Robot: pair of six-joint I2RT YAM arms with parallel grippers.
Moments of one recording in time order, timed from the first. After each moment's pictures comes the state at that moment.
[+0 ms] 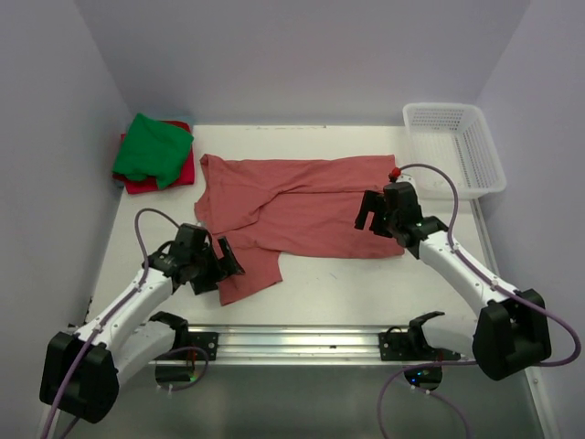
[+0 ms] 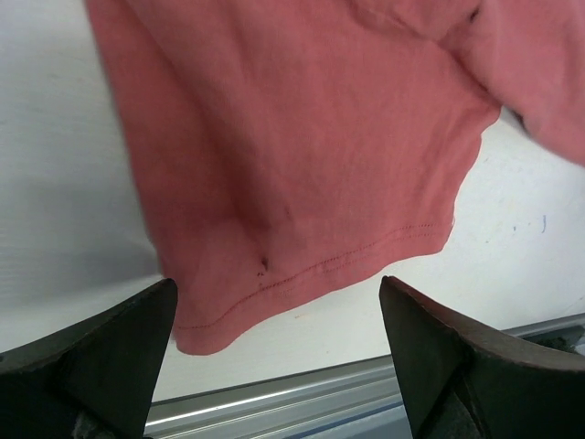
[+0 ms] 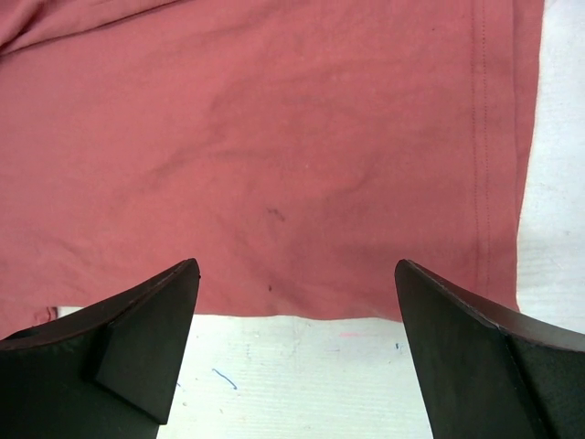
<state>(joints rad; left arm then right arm) -0.30 0.92 0.47 -0.61 0.18 -0.79 0.34 1.20 0.78 -0.37 0.14 0.52</state>
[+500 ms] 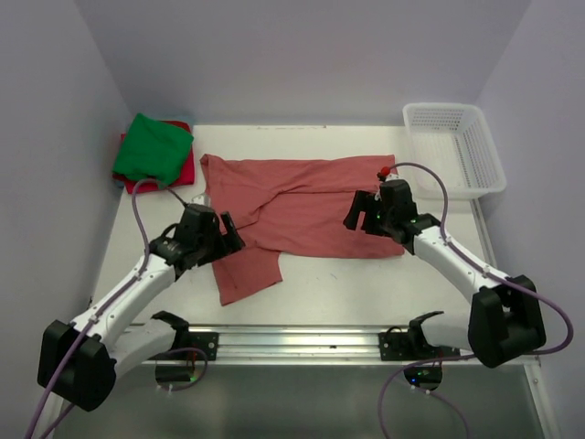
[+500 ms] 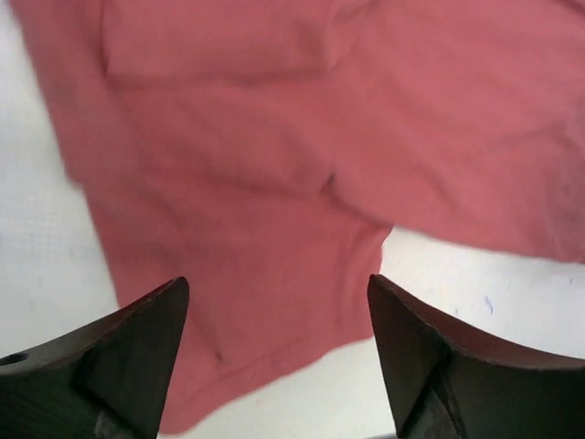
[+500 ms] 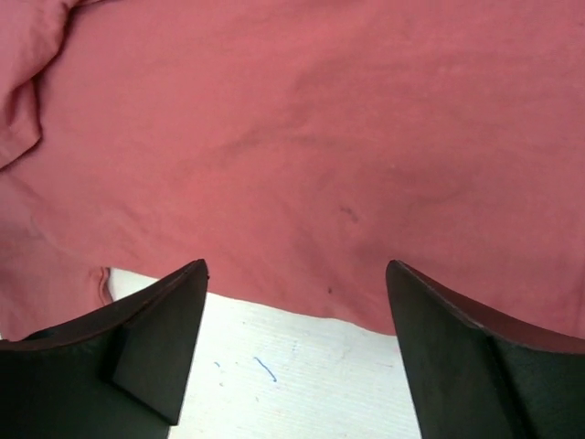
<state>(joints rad) -0.40 0.99 0.62 -0.56 -0.03 -0.77 0.34 1.27 0.78 -0.29 -0.03 0.50</state>
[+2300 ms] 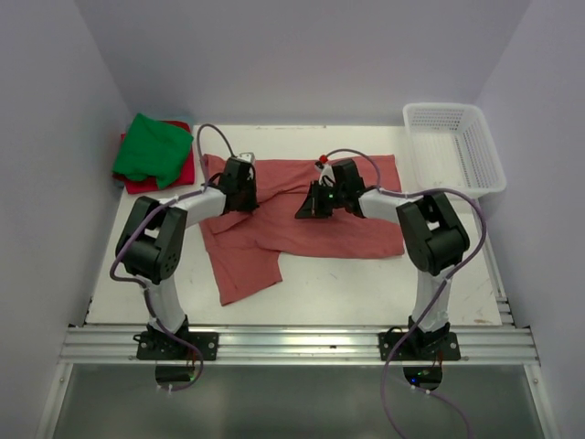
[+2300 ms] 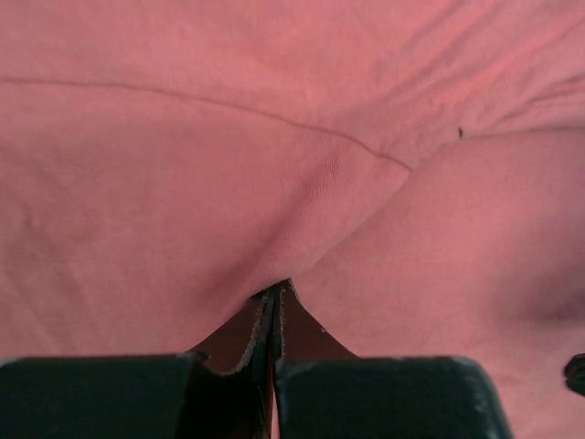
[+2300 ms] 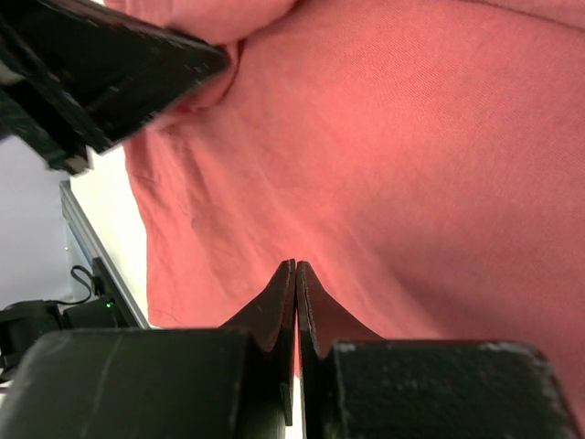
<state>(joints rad) -0.37 1.86 1.11 -0.12 -0.02 -0.39 0.44 1.95 1.16 0.05 -0.60 0.57</state>
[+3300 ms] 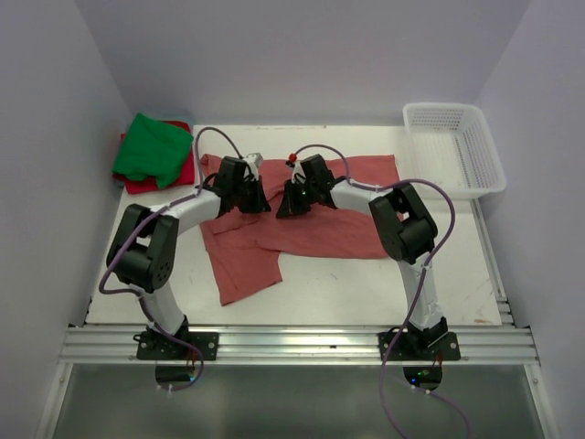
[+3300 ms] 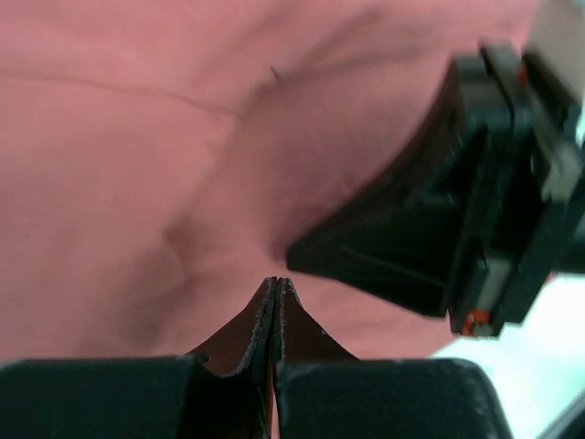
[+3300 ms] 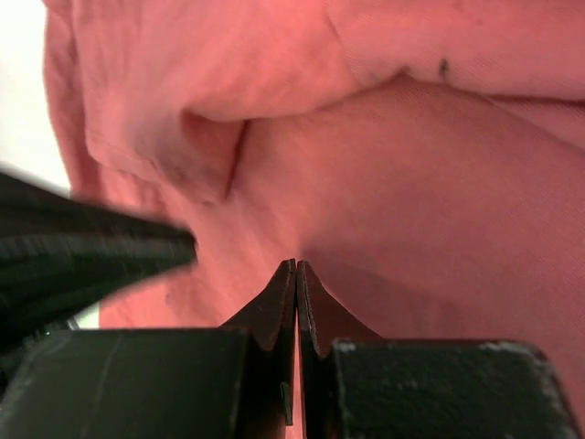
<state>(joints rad) -0.35 1.77 1.09 -0.12 0.28 -0.40 0.56 2.19 1.48 -0.11 -0.50 0.48</state>
